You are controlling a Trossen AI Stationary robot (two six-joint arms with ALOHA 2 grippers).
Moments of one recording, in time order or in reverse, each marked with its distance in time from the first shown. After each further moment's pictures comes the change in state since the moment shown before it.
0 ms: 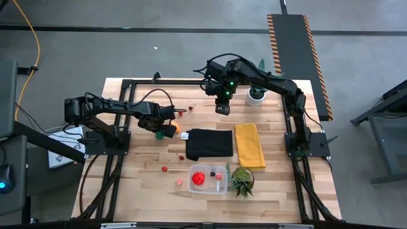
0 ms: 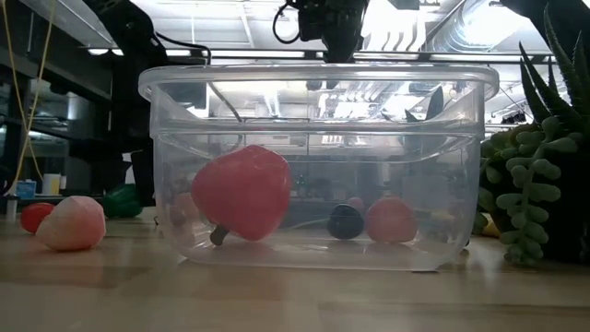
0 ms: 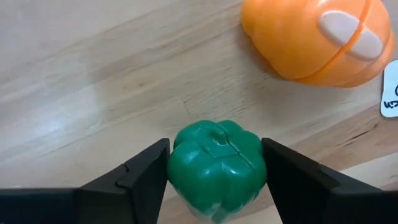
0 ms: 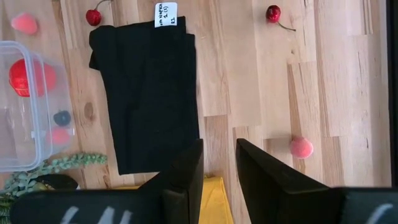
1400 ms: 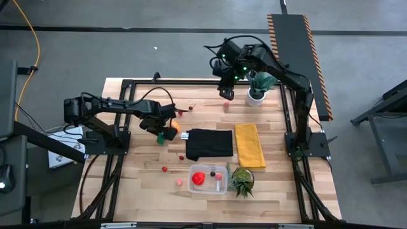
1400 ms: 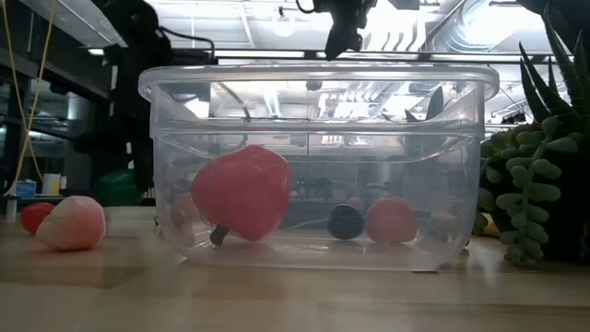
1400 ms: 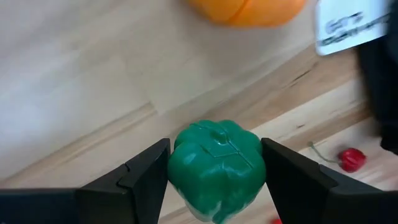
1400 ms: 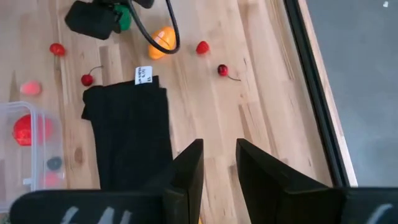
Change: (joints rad) left arm 0.000 -0.008 0.065 -0.072 0.181 0.092; right arm -0.098 -0.084 0.102 0.051 -0.007 0.000
